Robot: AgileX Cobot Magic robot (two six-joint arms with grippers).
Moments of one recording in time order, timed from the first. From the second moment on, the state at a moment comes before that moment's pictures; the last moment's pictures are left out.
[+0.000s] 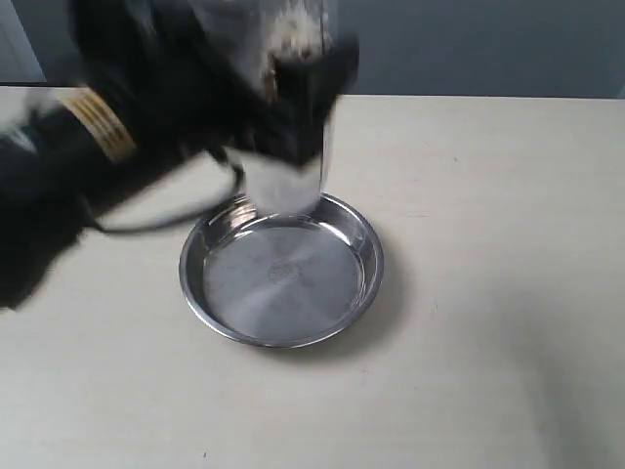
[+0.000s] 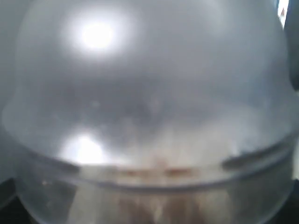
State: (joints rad) left arm -0.66 1.35 -0.69 -0.10 -0.56 0.00; right arm -0.08 0.01 0.00 0.38 0.32 -0.07
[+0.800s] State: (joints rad) left arm -0.65 1.65 -0.60 -0.01 -0.79 -0.10; right arm -0.08 0.01 0.00 0.38 0.32 -0.07
